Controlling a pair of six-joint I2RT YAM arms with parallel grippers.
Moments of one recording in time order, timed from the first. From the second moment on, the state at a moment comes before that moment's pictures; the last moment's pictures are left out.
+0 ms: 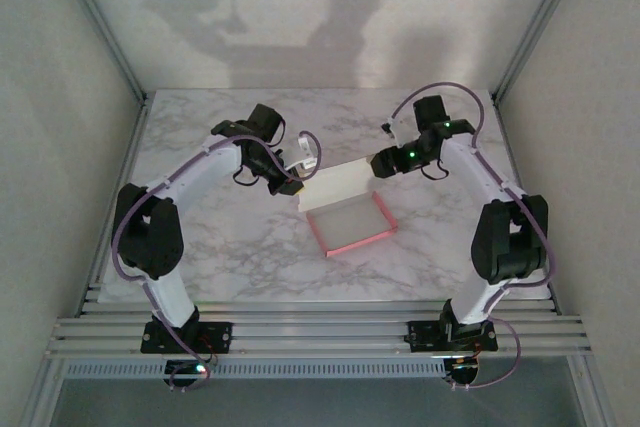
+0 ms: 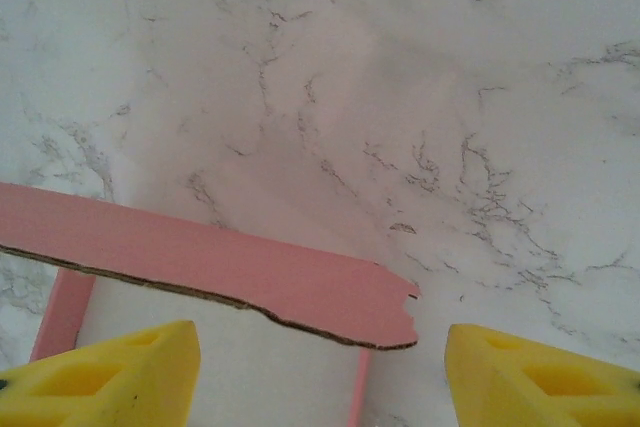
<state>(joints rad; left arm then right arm) -0.42 1.79 1.50 -0.95 0.56 0.60 0.22 1.70 1.42 -0.86 -0.45 -0.22</state>
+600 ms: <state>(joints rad) -0.41 1.81 1.51 -0.95 0.57 0.60 0.22 1.74 1.47 -0.86 -0.48 -0.24</state>
